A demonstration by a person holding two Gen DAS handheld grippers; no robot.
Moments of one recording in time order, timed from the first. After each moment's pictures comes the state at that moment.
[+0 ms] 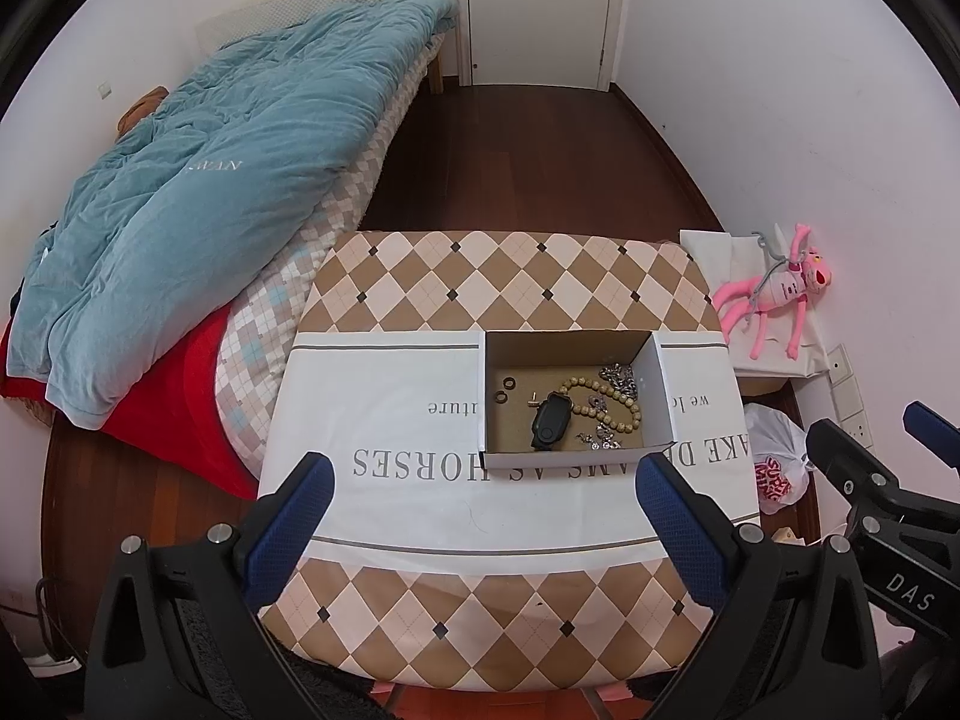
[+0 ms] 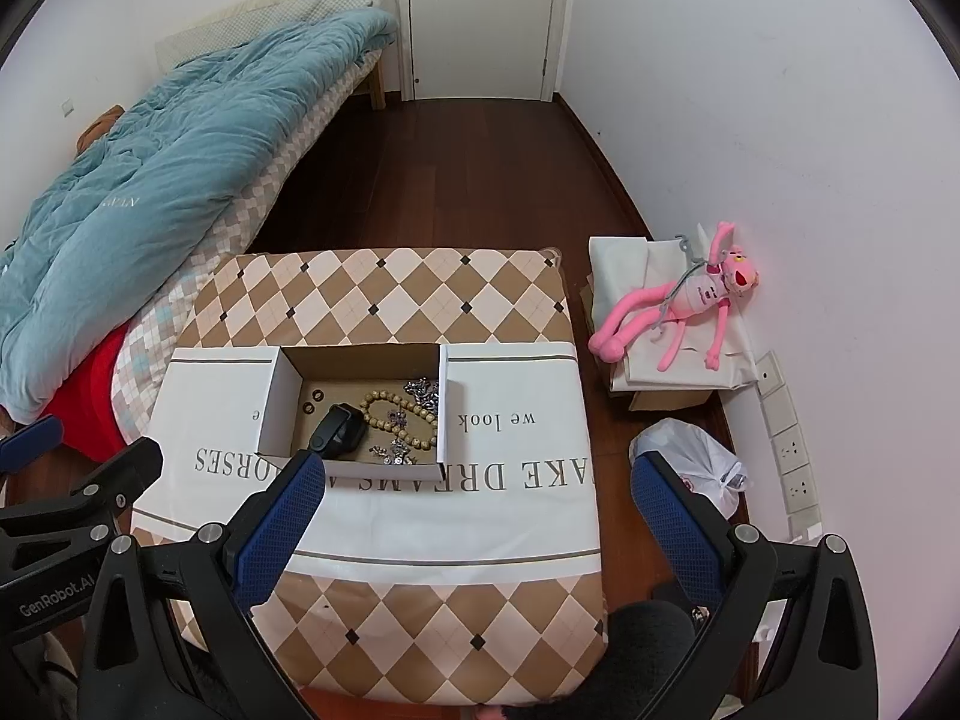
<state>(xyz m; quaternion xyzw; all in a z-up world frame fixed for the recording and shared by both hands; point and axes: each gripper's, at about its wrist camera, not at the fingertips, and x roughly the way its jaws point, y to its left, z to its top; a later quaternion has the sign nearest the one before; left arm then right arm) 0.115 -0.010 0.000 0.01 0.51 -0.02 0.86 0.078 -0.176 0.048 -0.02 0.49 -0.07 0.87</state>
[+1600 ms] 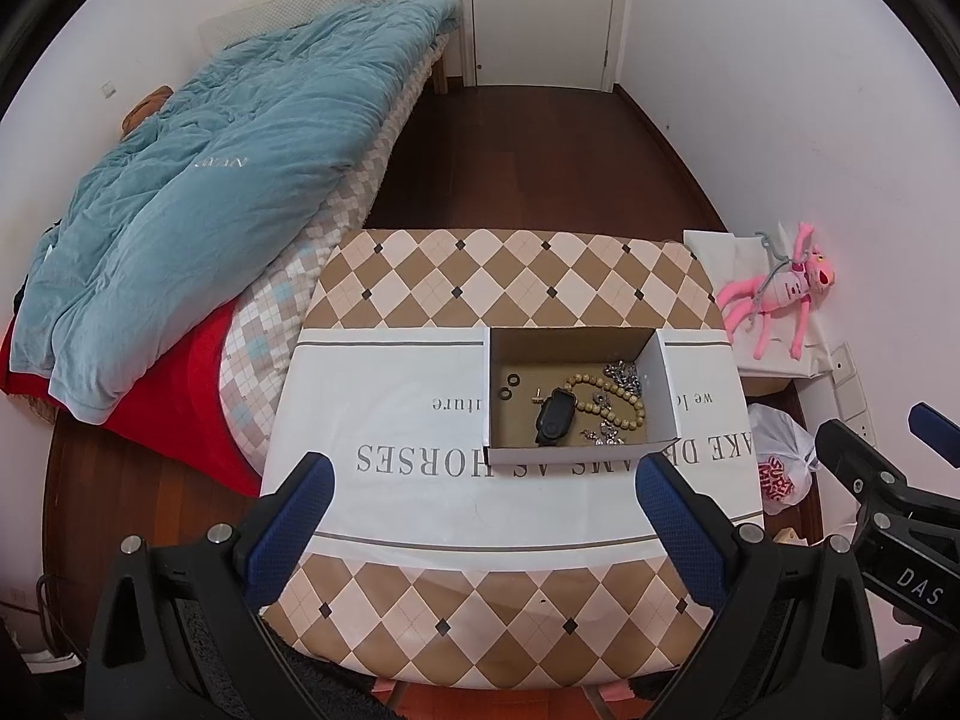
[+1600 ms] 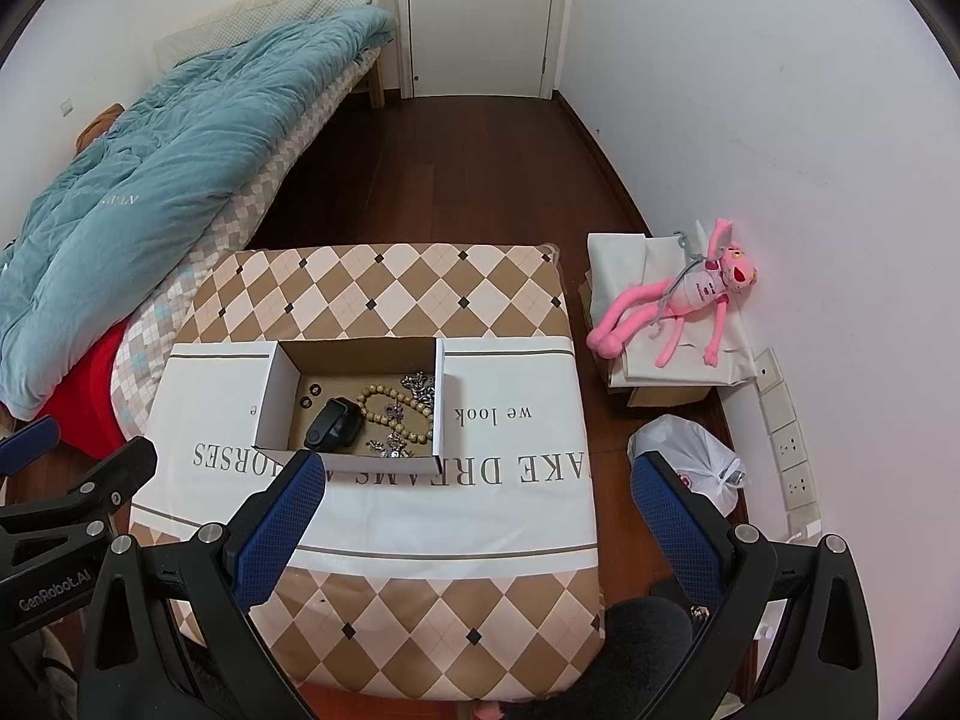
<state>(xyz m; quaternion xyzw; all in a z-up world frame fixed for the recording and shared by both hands) 0.107 -0.005 -0.004 0.01 0.50 -0.02 0.86 0.073 -0.179 0.046 -0.01 0.49 -0.07 0.87</state>
